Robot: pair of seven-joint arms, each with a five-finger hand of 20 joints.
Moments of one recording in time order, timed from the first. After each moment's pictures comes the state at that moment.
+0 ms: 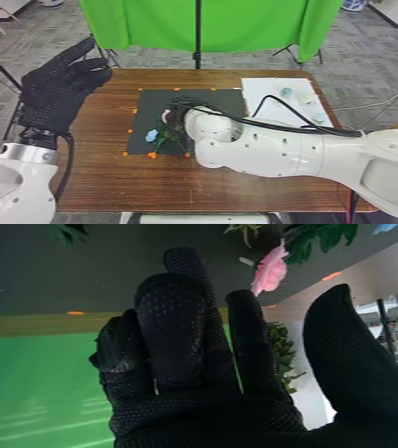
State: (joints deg) left arm 124.8 -42.6 -103.2 -136.5 27.9 12.6 17.1; right arm -26.9 -67.5 -0.9 -94.7 -92.4 -0.5 53.2
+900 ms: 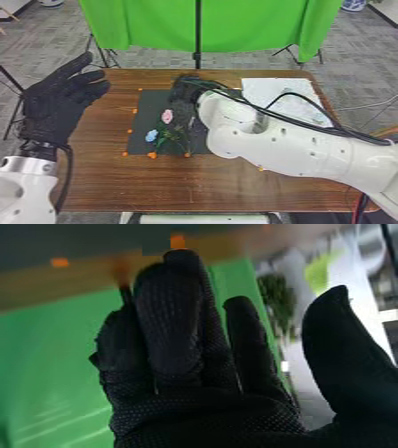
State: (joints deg) left arm 130.9 -44.0 -104.6 -137.9 27.6 15.0 18.5; right arm -32.1 -60.1 11.5 -103.4 -95.7 6.1 50.2
